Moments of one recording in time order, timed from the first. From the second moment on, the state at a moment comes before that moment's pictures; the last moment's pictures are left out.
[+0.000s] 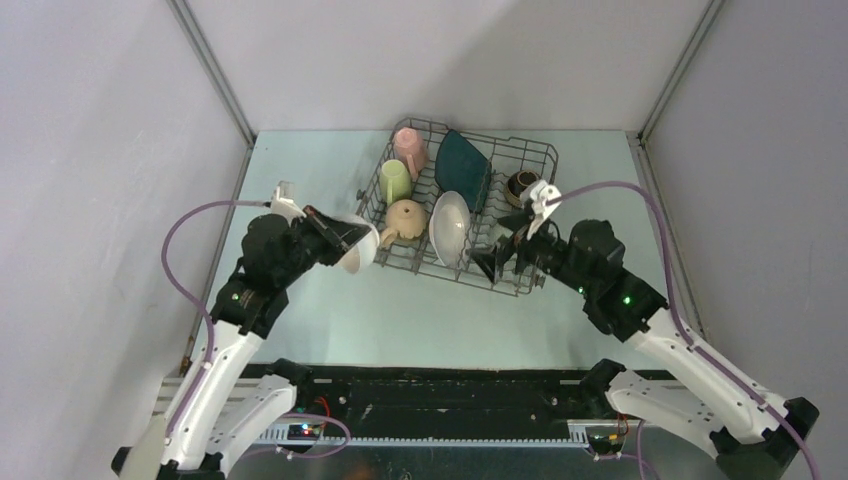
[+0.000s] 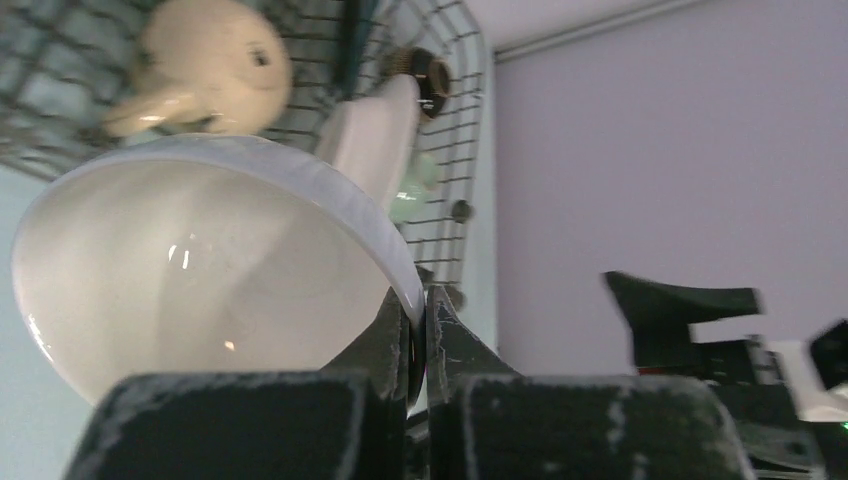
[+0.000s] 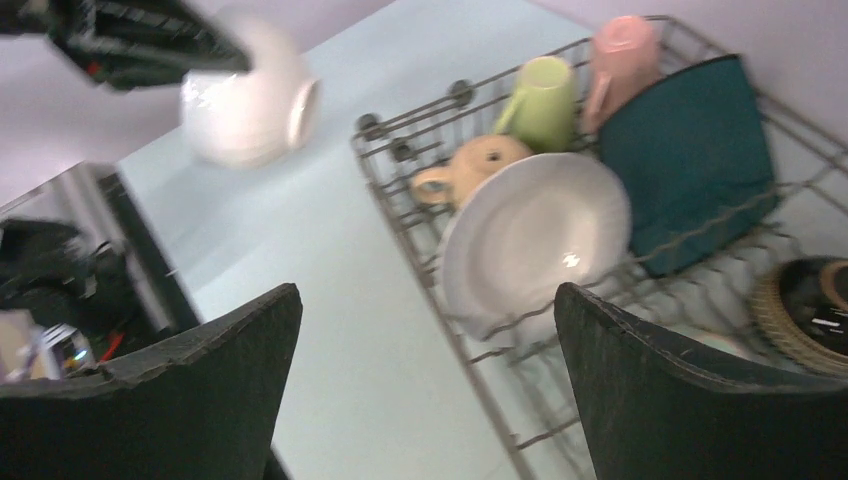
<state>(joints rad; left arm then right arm) -0.30 0.76 0.84 -0.42 0.20 -1.01 0.67 0.86 0.87 -0.13 -0.17 0.11</state>
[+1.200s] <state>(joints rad) -0.48 0.76 0.66 0.08 0.28 -1.37 1.08 1.18 0.86 0.29 0.15 0.20</state>
